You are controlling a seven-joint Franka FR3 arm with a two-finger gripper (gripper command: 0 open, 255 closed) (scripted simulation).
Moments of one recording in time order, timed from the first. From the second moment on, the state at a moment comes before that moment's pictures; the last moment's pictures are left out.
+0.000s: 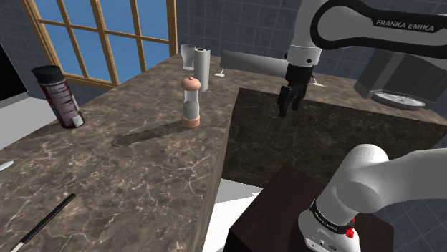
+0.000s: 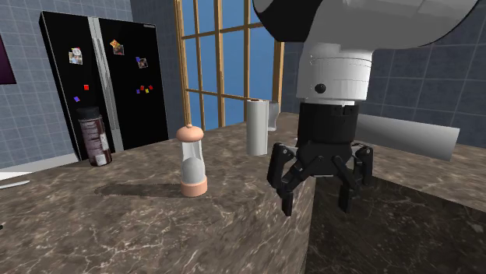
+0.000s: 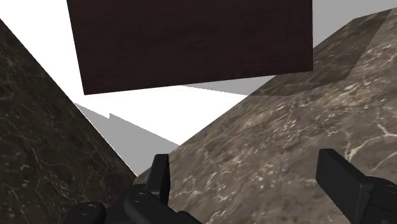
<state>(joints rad) -0.01 -0.81 -0.07 -2.42 0.01 1.49 0.02</state>
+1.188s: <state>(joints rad) 0.09 -0.22 0.05 -1.84 0.04 1.52 0.04</state>
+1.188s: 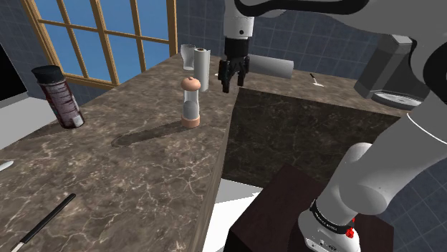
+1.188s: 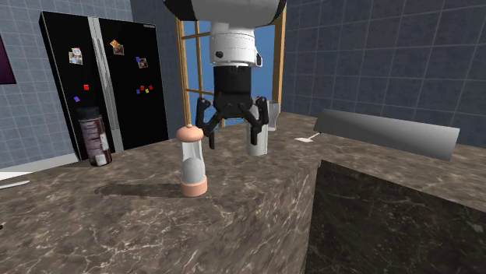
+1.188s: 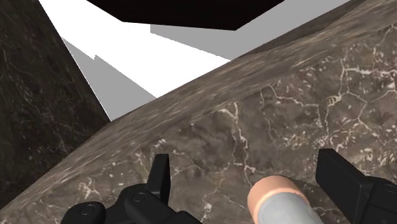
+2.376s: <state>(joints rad) 0.18 0.31 0.13 -1.17 -0.03 1.38 0.08</state>
